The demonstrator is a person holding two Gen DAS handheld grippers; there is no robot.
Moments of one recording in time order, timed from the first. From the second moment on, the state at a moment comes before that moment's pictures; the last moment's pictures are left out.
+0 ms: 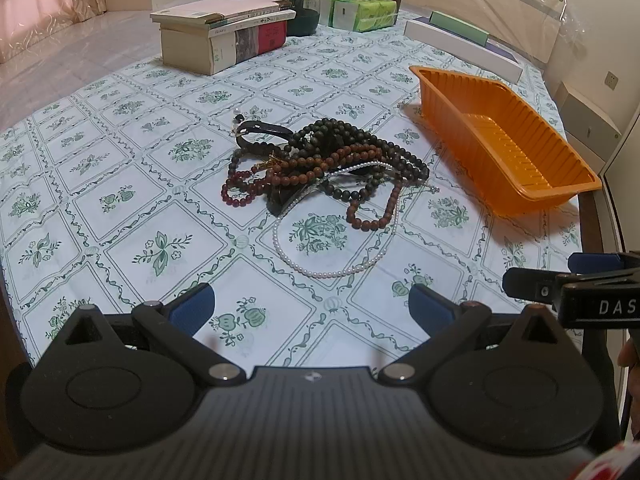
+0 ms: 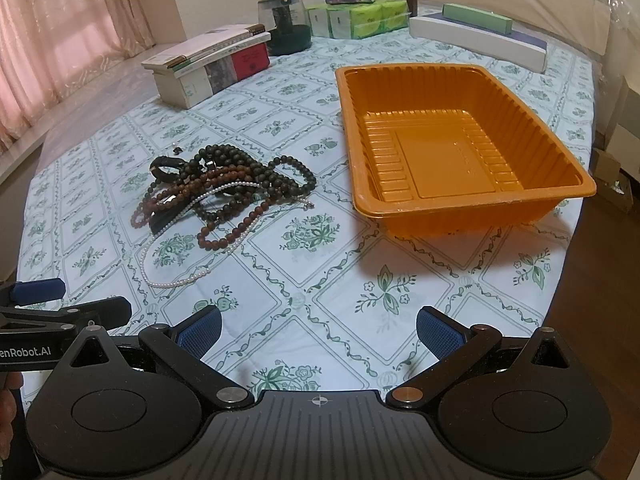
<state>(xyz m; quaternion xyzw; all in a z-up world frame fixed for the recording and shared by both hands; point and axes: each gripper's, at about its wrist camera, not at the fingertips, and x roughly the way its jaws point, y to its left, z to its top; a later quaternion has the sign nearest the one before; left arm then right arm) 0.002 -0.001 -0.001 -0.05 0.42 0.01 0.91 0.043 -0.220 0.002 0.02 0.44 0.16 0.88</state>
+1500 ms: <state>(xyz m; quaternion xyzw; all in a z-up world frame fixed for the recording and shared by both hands) 0.044 0.017 -0.009 -0.15 0.39 -0.01 0.91 0.176 -0.425 -0.019 0.16 0.37 0.06 0.91</state>
